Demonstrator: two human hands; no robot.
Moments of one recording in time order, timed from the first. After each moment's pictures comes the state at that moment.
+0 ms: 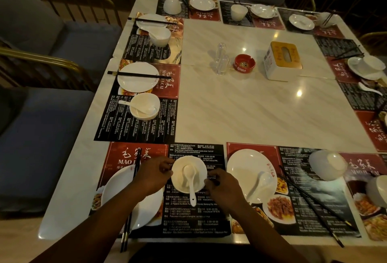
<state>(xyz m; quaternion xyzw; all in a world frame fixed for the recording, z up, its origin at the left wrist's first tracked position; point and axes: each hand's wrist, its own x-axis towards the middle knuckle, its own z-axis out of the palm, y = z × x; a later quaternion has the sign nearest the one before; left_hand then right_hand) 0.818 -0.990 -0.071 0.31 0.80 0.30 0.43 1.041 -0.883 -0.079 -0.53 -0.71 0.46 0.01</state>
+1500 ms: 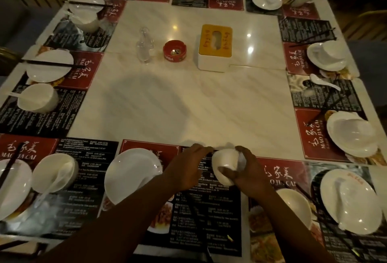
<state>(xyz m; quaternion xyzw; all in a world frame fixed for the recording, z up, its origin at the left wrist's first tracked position) 1.169 -0.683 -0.064 0.58 0.72 0.22 0.31 1.363 -0.565 -0.054 -0.50 -0.74 0.45 0.04</state>
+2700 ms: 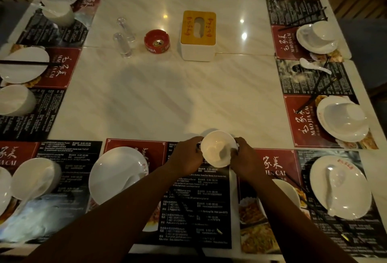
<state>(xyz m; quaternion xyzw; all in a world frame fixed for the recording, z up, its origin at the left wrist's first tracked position) 1.198 -0.635 -0.065 0.42 0.76 0.28 0.41 1.368 -0.531 -0.060 -0.53 -0.74 0.42 -0.01</state>
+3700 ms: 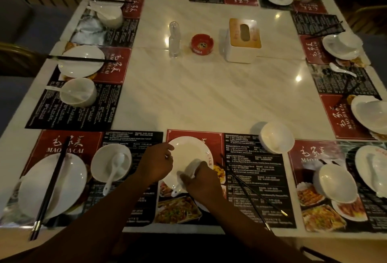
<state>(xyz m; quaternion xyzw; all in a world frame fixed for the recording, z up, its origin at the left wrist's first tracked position) 1.009 -0.849 -0.083 0.38 0.84 0.25 0.30 1.179 -0.795 -0.088 -0.53 -0.74 0.41 -0.03</state>
